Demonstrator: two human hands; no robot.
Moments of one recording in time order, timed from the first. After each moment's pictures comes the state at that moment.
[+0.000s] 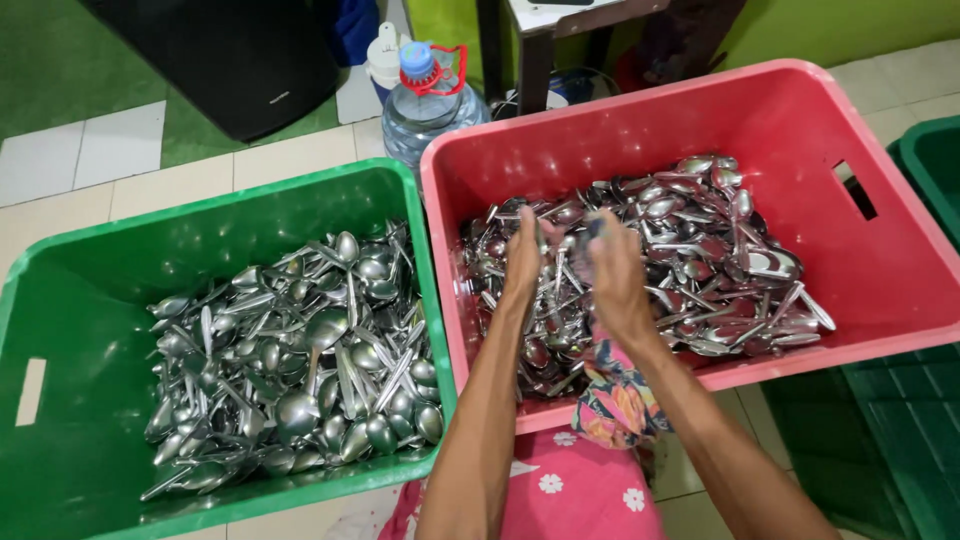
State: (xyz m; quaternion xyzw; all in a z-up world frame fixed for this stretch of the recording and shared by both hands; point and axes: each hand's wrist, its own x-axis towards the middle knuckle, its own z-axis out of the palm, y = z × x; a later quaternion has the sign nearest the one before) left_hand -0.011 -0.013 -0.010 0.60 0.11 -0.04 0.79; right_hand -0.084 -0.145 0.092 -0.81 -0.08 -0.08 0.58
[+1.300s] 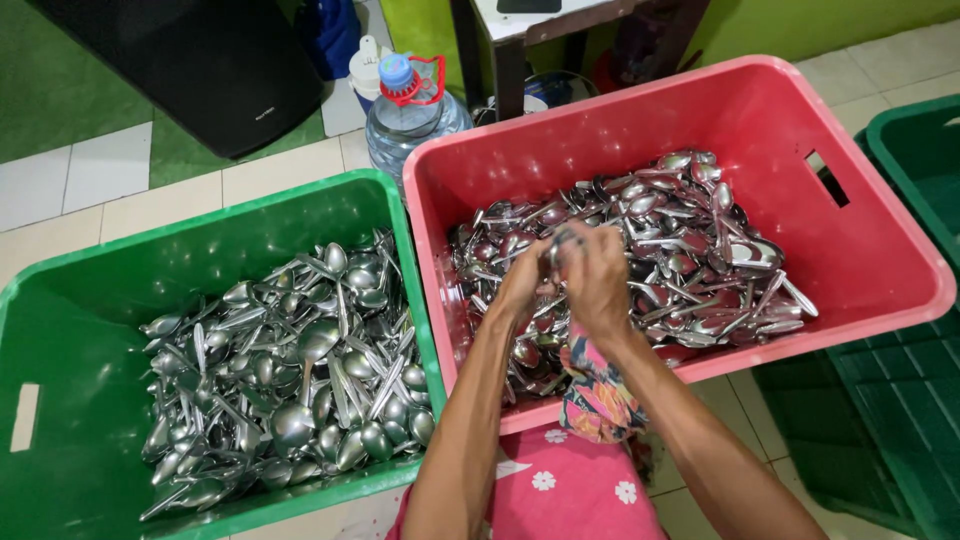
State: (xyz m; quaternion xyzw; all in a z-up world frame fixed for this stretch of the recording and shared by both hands) left_hand -0.035 -0.026 0.014 0.54 0.10 -0.20 0.81; right_hand -0.075 -0.139 0.062 -0.87 -0.11 -0.24 0.42
